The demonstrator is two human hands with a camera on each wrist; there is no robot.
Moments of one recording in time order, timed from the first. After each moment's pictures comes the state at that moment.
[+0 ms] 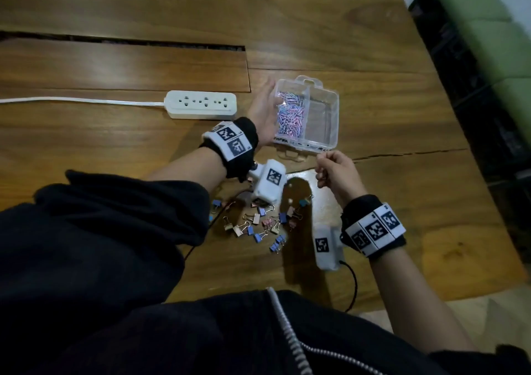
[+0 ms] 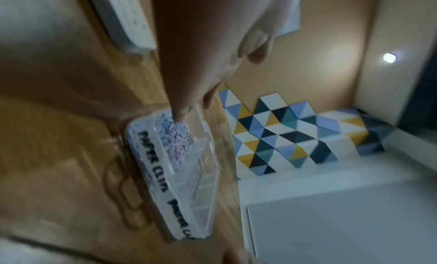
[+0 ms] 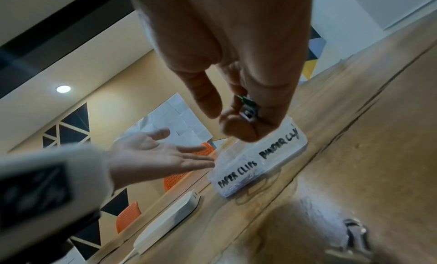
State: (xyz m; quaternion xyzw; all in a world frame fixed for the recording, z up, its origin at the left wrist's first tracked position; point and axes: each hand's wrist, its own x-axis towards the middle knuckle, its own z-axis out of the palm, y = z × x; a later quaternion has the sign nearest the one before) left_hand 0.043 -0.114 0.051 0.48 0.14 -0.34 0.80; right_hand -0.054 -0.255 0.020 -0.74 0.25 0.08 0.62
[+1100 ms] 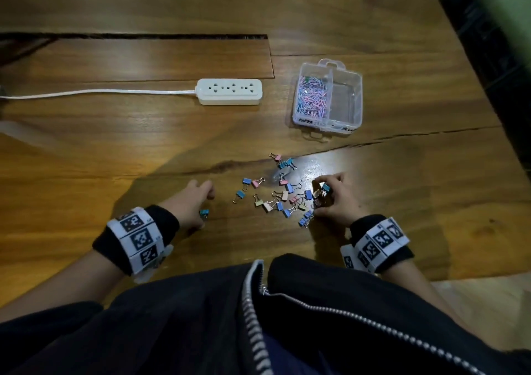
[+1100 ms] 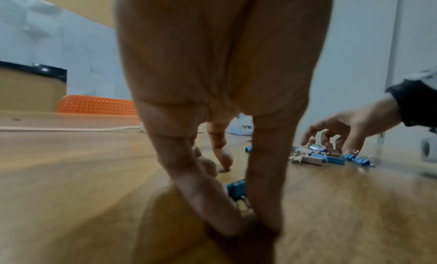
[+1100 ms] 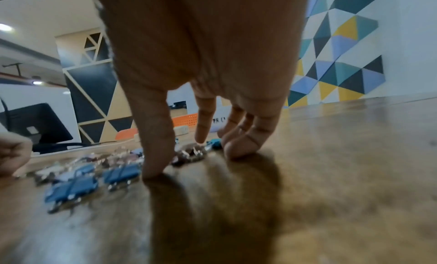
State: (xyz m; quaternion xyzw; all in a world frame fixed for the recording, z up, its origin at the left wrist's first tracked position) left_hand -0.100 0.064 -0.006 0.91 -0.06 -0.40 0.13; right_hand -0.127 -0.231 -0.019 -0.91 0.12 0.22 0.34
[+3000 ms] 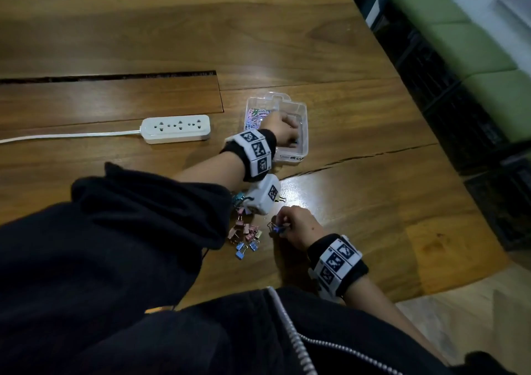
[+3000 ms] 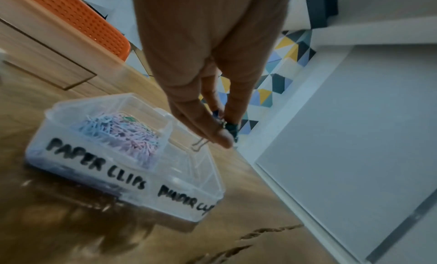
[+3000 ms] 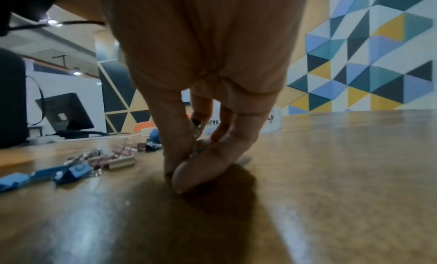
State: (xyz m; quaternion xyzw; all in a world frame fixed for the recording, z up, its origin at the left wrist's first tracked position) left_hand 0.044 -0.185 0.049 0.75 0.01 -0.29 0.59; right_hand -0.110 -0.255 -0.012 -0.92 0.08 0.25 0.28
